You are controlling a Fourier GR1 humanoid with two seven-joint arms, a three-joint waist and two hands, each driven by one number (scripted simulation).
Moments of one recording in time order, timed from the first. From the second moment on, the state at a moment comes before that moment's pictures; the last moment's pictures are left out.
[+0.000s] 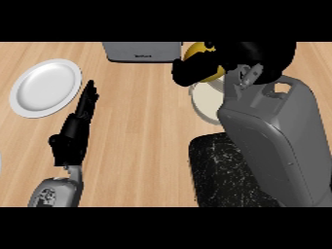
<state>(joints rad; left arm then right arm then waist) -0.15 0.02 -0.07 -1.56 -0.17 0.16 0.06 -1.03 -0.04 0.14 -1.58 1.07 0.58 1.02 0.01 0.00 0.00</state>
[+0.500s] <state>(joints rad) -0.15 0.02 -0.08 -1.58 -0.18 0.17 0.07 -1.05 -0.13 0.07 -1.36 1.15 0.49 0.88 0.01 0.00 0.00</state>
